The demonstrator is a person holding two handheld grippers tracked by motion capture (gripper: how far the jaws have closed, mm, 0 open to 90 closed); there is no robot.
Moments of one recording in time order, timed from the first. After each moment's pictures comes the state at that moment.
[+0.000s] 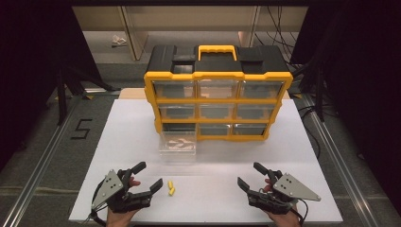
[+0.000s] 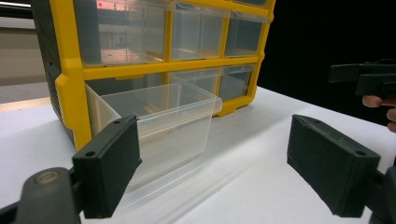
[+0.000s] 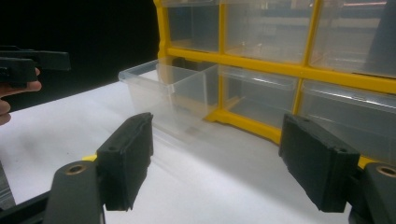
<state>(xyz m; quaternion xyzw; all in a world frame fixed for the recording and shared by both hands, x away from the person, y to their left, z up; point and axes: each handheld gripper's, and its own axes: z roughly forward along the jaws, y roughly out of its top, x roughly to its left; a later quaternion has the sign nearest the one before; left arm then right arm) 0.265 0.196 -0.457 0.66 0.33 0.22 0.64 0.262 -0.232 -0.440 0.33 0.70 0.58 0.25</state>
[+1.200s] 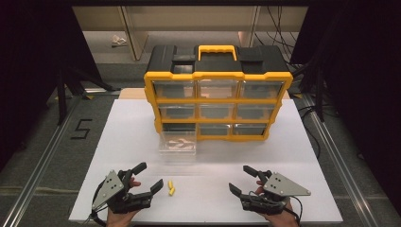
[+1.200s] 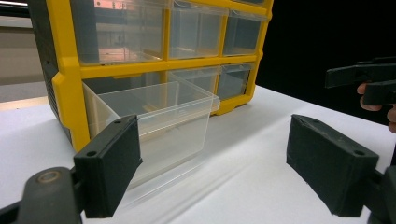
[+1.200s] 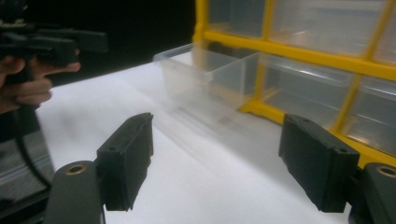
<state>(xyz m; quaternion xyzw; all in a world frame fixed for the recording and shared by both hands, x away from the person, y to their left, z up) 0.264 0.194 -0.458 0.66 0.33 0.22 0.64 0.265 -0.214 -0.436 0.29 0.75 0.57 0.20</state>
